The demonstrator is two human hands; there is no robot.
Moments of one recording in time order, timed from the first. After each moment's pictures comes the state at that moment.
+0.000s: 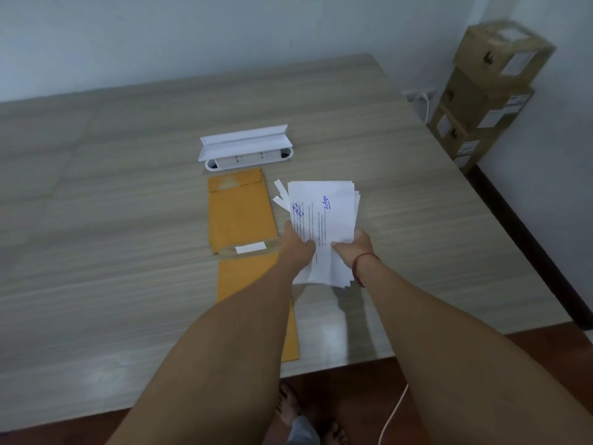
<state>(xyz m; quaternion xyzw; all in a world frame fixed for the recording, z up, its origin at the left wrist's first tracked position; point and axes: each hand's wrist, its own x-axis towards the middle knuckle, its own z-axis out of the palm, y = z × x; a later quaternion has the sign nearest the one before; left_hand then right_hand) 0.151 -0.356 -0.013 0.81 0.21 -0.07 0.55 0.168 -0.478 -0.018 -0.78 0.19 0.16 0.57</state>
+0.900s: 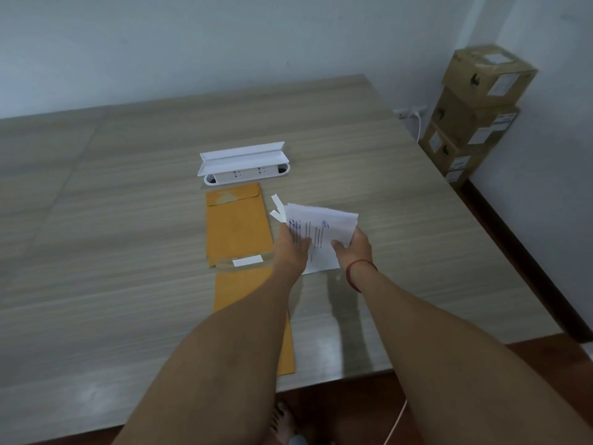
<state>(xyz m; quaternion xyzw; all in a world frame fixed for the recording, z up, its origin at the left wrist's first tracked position) 0.156 -0.356 -0.004 0.83 0.18 0.02 0.52 0.176 -0.478 -0.007 -0.81 0.16 0.05 0.56</state>
